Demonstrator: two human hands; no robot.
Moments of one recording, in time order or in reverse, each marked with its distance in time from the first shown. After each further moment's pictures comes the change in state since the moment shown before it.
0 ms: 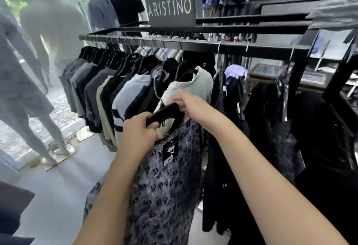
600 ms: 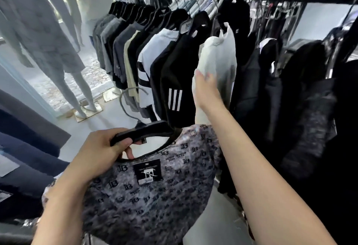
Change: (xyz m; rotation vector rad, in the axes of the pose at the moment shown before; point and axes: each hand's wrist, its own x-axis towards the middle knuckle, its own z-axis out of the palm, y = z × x) left_hand -0.148 -0.093 -0.069 -0.029 -0.206 -0.189; right_hand -0.028 0.052 0.075 0.104 0.256 0.052
